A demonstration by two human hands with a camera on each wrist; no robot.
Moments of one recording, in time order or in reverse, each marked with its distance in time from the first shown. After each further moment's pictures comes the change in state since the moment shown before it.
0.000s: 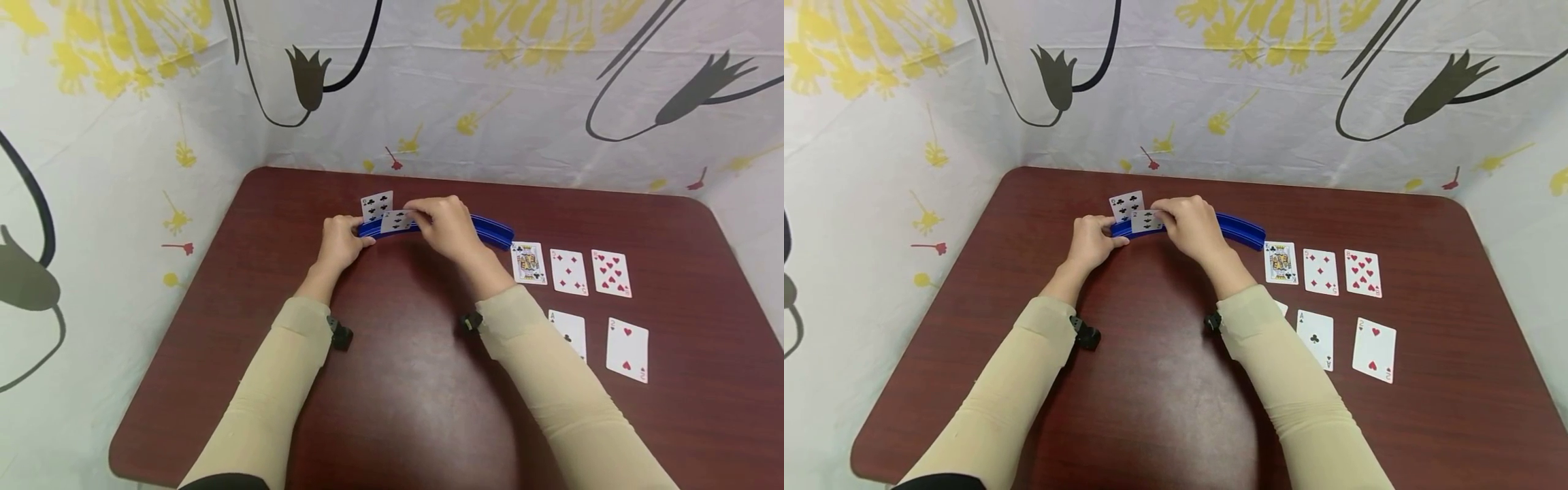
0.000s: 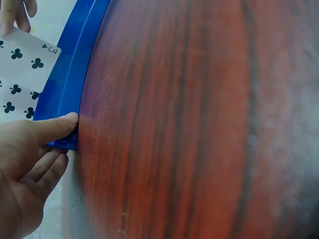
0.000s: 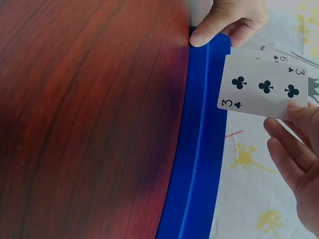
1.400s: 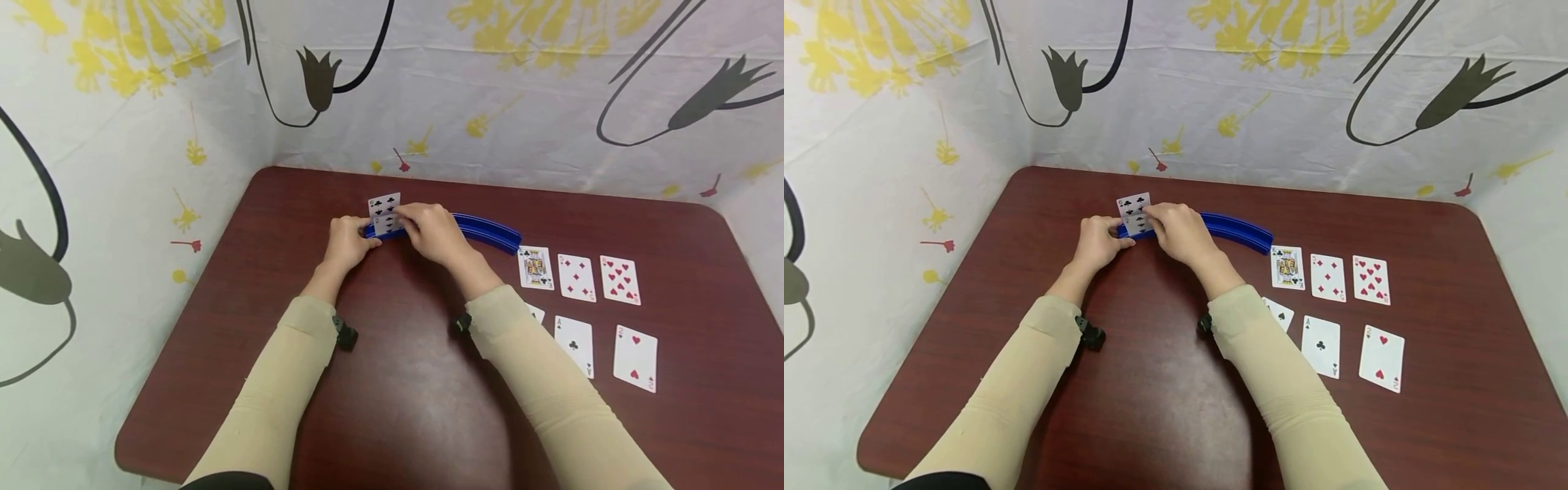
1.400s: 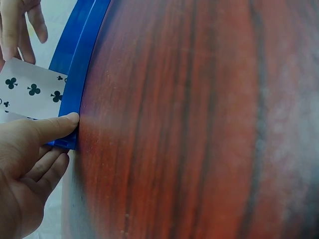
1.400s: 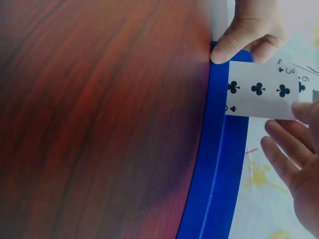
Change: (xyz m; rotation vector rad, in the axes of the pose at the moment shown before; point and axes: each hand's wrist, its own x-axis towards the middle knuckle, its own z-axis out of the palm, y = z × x) left_hand 0.001 -0.002 0.000 0.017 0.016 0.048; right_hand 0.008 -0.002 0.028 -0.035 -0.162 -0.012
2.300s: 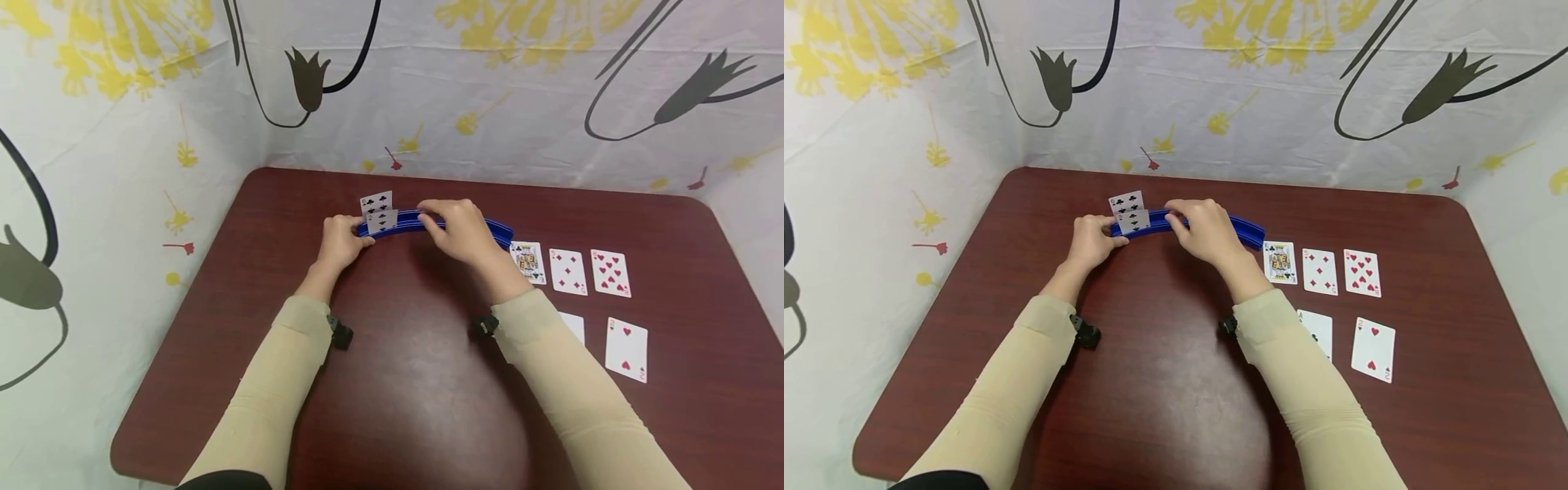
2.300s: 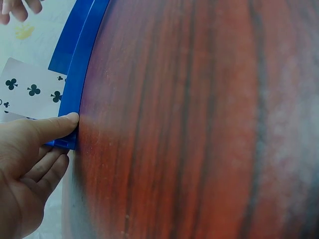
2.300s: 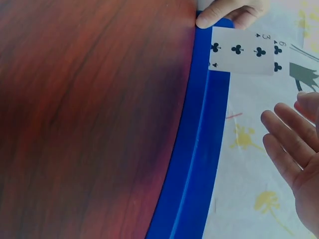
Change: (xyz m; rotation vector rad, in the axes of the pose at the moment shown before) left_hand 0.000 0.004 0.000 -0.014 -0.013 -0.042; right_hand -0.032 0.014 -0.042 0.002 0.109 -0.004
